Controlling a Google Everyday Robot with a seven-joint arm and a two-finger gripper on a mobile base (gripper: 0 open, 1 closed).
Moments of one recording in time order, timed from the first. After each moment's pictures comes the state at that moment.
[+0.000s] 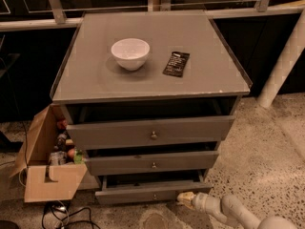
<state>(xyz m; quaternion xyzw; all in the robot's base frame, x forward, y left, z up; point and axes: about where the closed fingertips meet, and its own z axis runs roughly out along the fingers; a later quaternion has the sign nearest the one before) 0.538 -0.180 0.129 0.31 0.80 0.51 0.07</state>
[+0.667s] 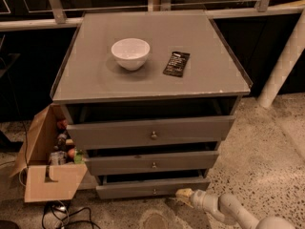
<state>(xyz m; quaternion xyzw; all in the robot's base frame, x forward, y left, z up) 0.557 -0.173 0.134 0.32 0.79 0.52 0.09</state>
